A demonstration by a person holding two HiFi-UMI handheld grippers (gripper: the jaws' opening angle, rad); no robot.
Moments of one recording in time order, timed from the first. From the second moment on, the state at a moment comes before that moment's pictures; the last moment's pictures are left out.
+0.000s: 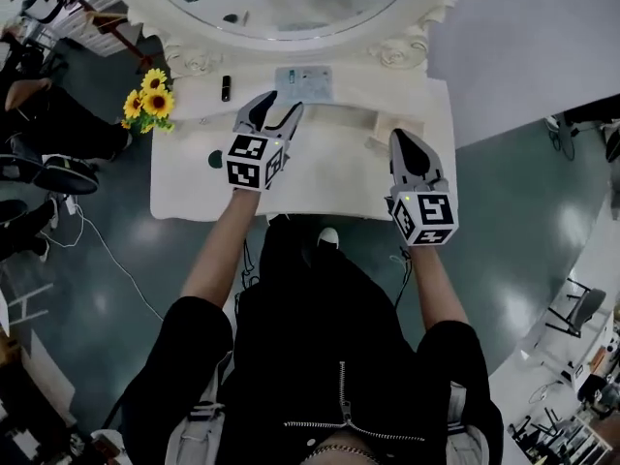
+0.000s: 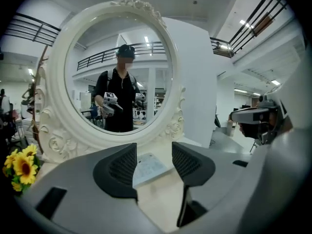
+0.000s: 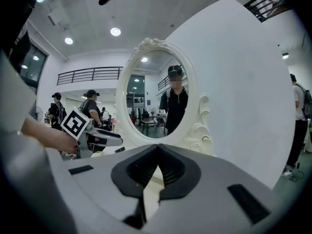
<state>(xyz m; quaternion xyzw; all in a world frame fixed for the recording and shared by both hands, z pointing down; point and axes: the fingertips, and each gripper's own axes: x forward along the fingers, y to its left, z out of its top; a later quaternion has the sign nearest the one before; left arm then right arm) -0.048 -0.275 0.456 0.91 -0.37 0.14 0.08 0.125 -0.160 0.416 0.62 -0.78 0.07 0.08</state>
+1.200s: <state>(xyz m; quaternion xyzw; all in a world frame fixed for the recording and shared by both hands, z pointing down) -0.258 -0.255 0.521 0.80 -0.55 0.15 0.18 -0.028 -0.217 0.440 0.48 -0.87 0.08 0.11</state>
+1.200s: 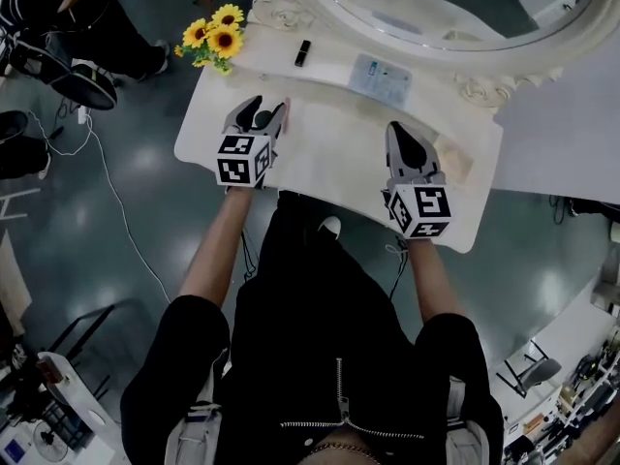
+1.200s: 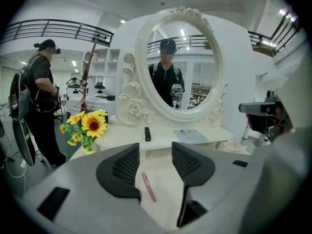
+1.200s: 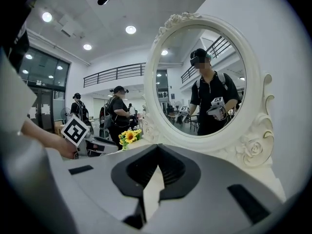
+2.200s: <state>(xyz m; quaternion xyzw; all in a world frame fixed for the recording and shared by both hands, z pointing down) -0.244 -0.267 0.684 0.75 -0.54 0.25 0.29 -0.002 -0.210 0.489 0.52 -0.83 0.13 0.15</state>
